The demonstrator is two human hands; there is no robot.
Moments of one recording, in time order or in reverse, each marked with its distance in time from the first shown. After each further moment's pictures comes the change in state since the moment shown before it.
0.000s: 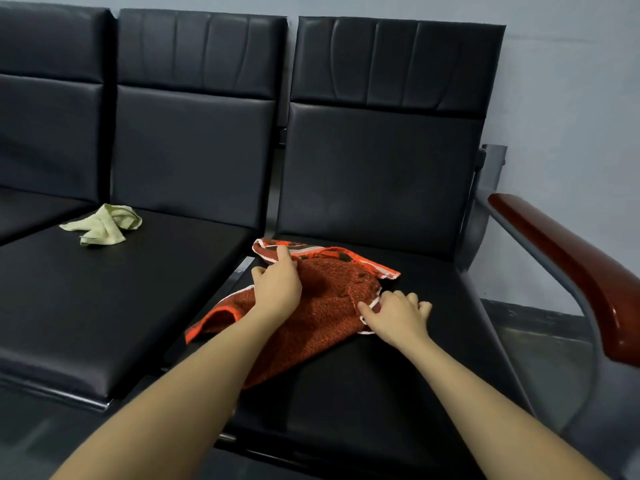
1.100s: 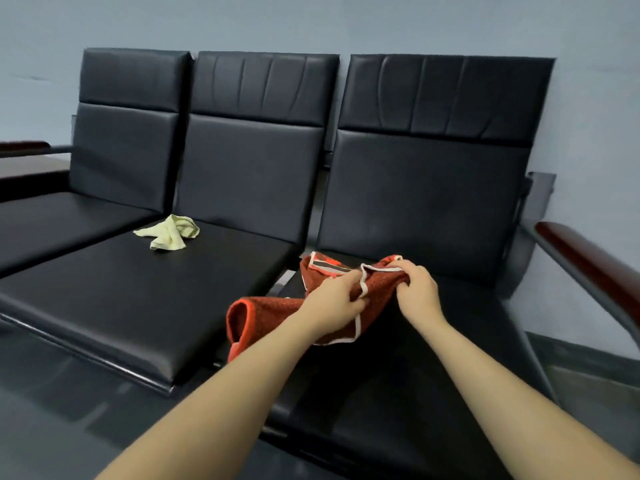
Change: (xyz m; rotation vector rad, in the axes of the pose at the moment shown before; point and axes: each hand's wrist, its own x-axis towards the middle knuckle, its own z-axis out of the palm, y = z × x) left_hand -0.036 0.011 -0.062 -0.287 -0.305 0.256; right_hand 0.011 -0.052 -0.039 0.717 0.191 -0.213
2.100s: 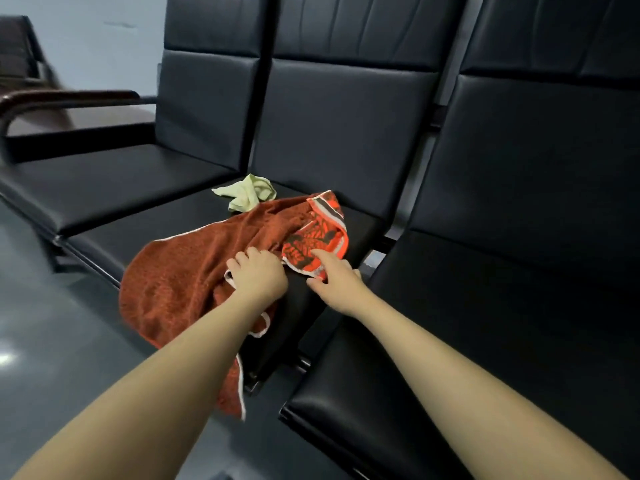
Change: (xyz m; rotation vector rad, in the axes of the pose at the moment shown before) left_hand -0.022 -0.214 -0.089 0.707 0.187 -0.816; right_hand 0.012 -0.104 0.239 -0.178 -0.655 -0.326
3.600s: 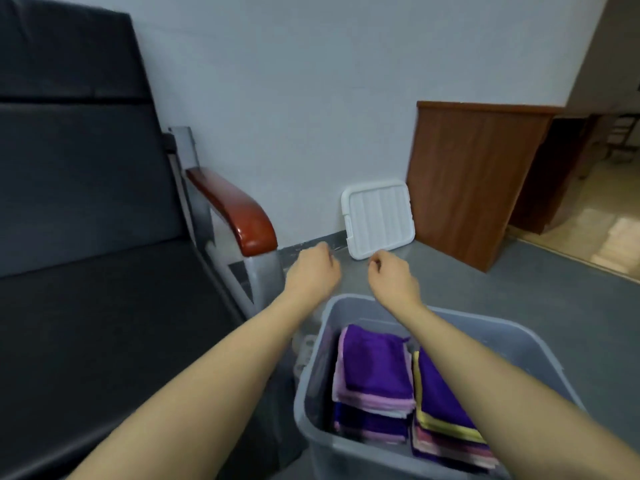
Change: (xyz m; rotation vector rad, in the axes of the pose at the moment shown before) left_hand -0.504 0.395 -0.096 -0.784 -0.318 1.378; right_hand -0.621 0.170 -0.215 -0.184 1.040 1.173
